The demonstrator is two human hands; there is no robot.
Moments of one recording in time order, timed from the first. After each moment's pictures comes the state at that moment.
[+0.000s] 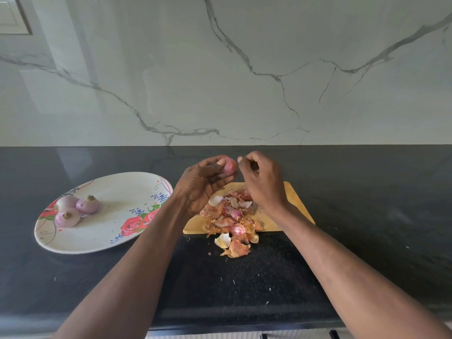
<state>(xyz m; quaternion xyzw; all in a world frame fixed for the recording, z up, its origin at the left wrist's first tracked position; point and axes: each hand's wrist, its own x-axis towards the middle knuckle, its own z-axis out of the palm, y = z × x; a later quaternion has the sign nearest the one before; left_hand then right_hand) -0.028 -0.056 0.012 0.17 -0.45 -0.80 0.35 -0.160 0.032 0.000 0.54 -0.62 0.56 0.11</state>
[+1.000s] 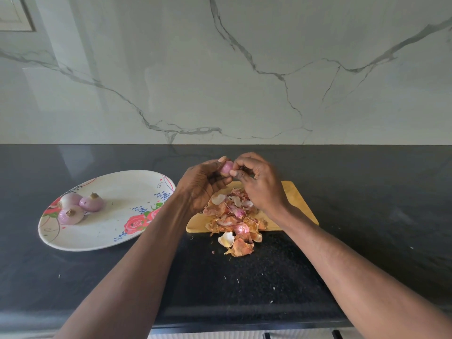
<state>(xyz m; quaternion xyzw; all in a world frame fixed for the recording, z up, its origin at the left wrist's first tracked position) -0.029 -0.065 0.009 0.21 -0.44 -0.80 0.34 -0.158 0.029 -0.005 0.61 -0.58 0.54 0.04</state>
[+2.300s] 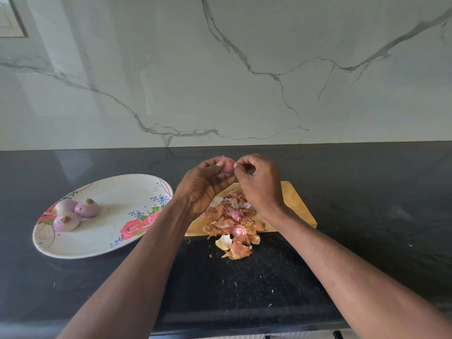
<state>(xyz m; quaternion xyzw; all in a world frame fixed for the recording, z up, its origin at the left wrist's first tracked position) -0.033 -0.057 0.010 0.17 -0.43 -0.82 0.35 -0.145 0.033 0.001 0.50 -0.64 0.57 0.10</state>
